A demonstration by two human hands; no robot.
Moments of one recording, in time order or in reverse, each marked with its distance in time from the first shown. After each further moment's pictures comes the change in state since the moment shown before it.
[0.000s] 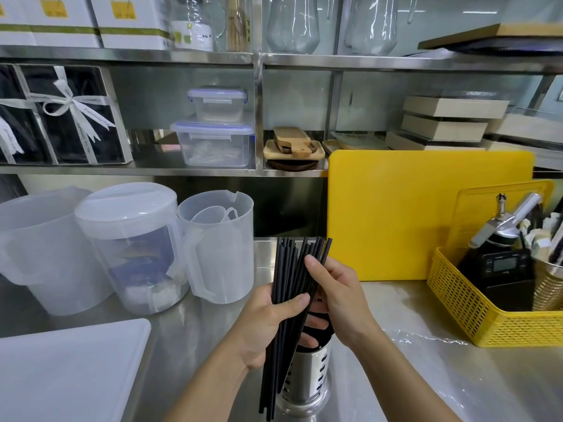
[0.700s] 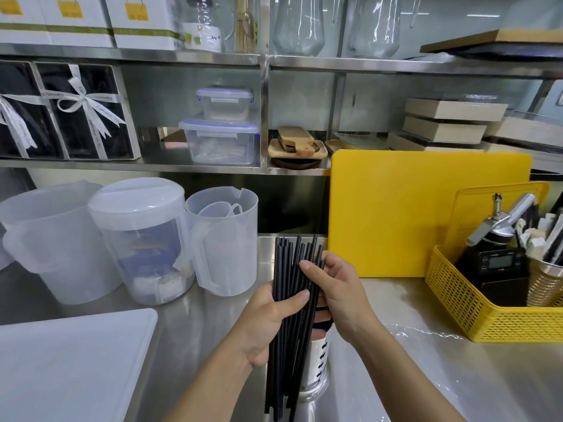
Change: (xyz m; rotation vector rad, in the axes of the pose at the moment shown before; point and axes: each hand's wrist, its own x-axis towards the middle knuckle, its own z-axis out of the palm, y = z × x) left_hand -0.017 -0.004 0.003 -0.106 0.000 -0.049; right_hand -0.009 0.002 0.006 -0.007 0.048 0.043
